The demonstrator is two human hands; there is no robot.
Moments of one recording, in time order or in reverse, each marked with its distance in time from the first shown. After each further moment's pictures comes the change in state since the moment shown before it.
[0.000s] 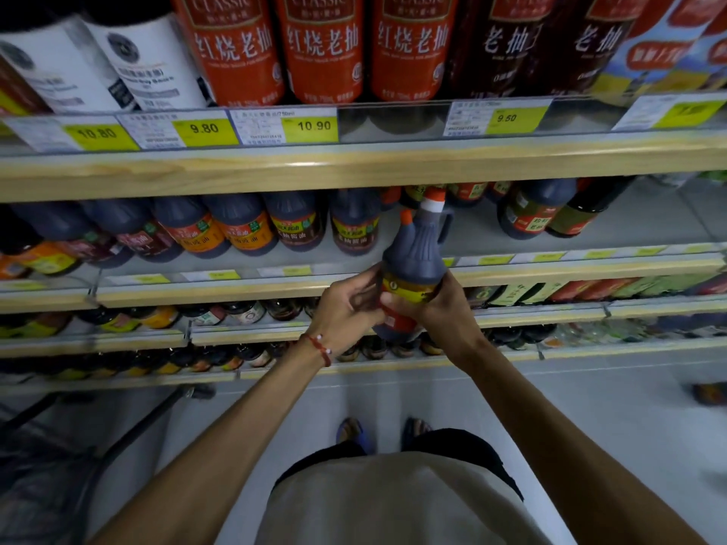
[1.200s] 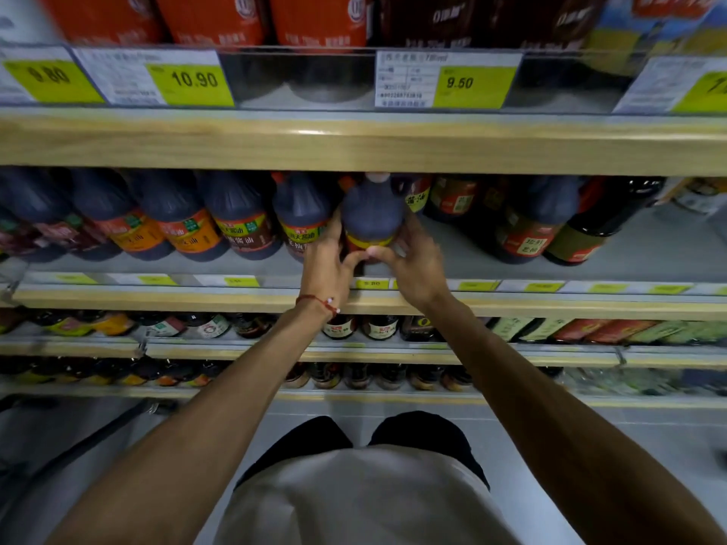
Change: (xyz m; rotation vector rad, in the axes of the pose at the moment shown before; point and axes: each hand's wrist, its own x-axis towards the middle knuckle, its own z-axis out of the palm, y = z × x) left_hand 0.148 -0.047 0.034 0.381 0.391 0.355; right_hand 0.146 0.050 -0.045 -0.302 0.011 -0.324
